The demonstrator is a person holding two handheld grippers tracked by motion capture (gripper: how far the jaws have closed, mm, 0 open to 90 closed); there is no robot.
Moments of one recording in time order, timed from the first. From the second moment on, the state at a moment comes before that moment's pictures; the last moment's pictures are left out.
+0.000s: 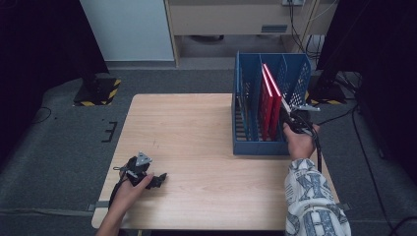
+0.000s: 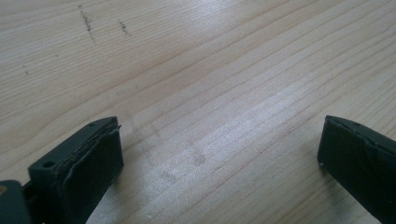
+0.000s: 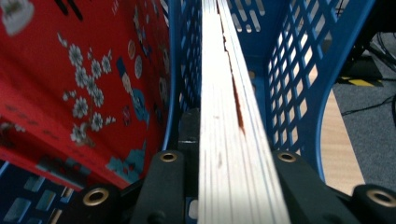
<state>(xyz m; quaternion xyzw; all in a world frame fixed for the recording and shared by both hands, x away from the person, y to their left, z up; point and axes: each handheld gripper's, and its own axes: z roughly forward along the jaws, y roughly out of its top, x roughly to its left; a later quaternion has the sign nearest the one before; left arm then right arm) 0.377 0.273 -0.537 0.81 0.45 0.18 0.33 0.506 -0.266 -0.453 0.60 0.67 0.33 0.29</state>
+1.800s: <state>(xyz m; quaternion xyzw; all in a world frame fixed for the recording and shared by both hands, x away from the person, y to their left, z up) 0.377 0.272 -0.537 0.81 0.44 0.18 0.33 0.490 -0.268 -0.456 0.58 0.66 0.35 0.34</state>
